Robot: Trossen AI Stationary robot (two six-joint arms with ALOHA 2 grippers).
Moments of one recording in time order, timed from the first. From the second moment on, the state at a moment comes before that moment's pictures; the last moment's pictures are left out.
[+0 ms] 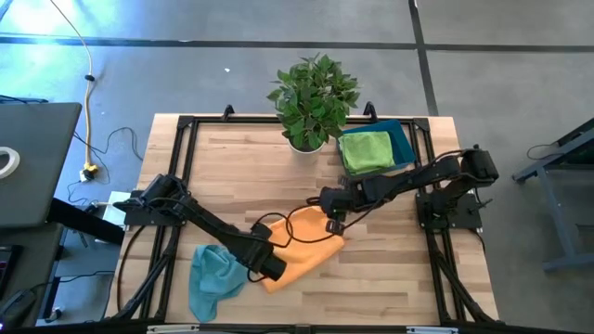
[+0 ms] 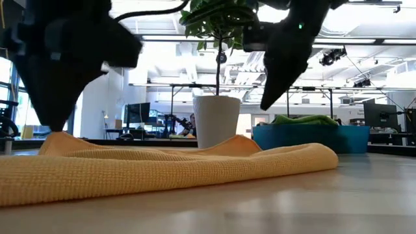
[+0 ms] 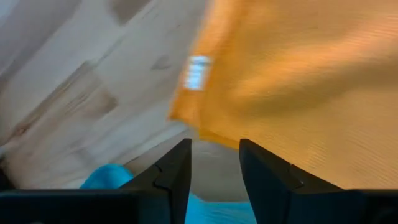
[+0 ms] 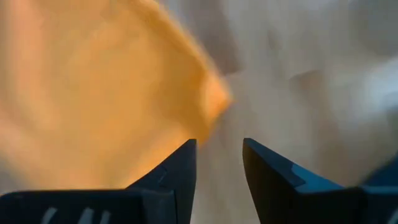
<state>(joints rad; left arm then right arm) -0.40 2.00 1.46 -1.24 -0.09 -1.50 0.15 1.64 1.11 -0.62 0.23 0.33</state>
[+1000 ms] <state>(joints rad) -0.55 2.14 1.62 -0.87 -0.42 -1.30 0.51 1.75 0.97 -0.32 0.34 0.72</state>
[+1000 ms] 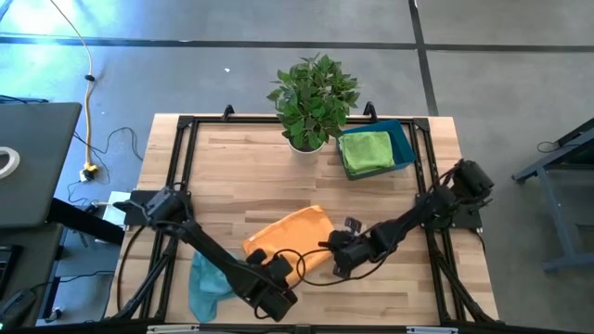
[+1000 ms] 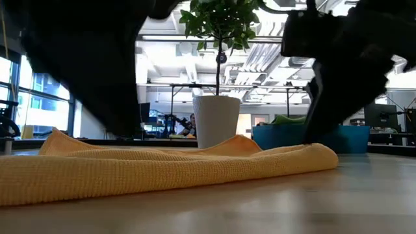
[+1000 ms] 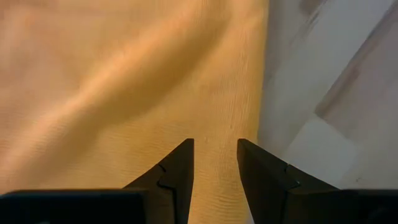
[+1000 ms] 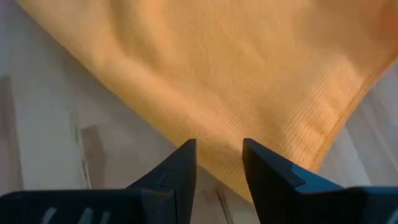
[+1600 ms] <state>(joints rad) -0.57 2.21 1.62 -0.50 -0.32 -1.36 0.49 1.77 0.97 -0.46 0.42 0.70</state>
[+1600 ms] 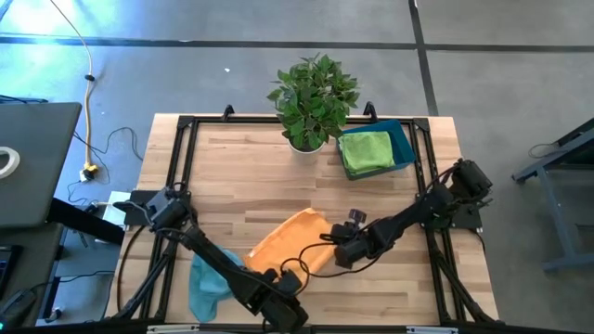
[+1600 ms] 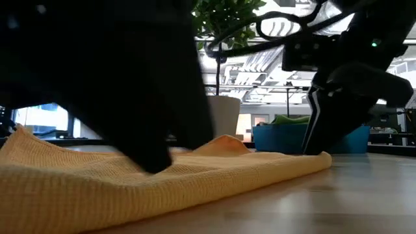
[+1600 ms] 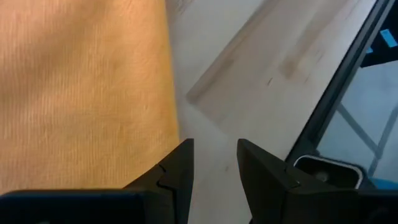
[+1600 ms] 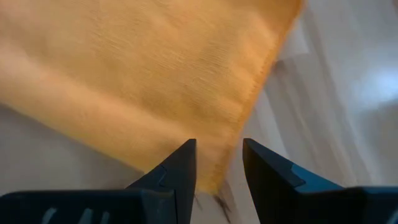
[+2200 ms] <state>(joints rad) -0.56 2.12 1.72 -1.00 -0.24 -1.12 0.48 1.42 0.59 -0.10 0.30 1.08</state>
